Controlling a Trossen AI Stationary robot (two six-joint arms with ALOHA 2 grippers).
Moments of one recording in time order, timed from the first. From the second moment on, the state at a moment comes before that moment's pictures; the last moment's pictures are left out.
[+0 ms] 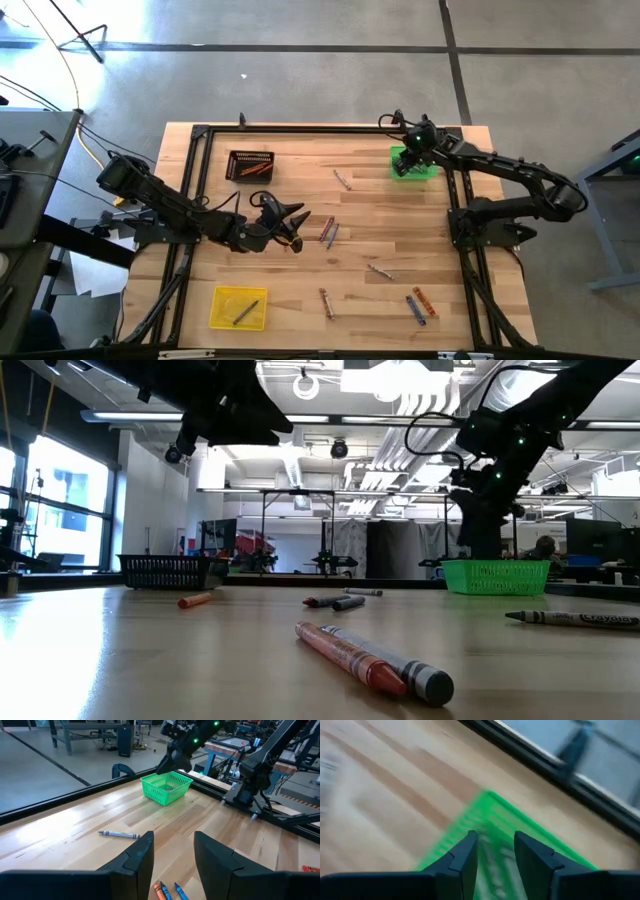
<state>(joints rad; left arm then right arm) -0.38 1.46 0.71 0.39 -0.95 -0.48 -0.75 1.19 0.63 -0.33 0.11 0.09</state>
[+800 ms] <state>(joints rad) -0.38 1.46 0.71 0.39 -0.95 -0.47 -0.44 1.47 0.65 0.15 -0.11 0.19</state>
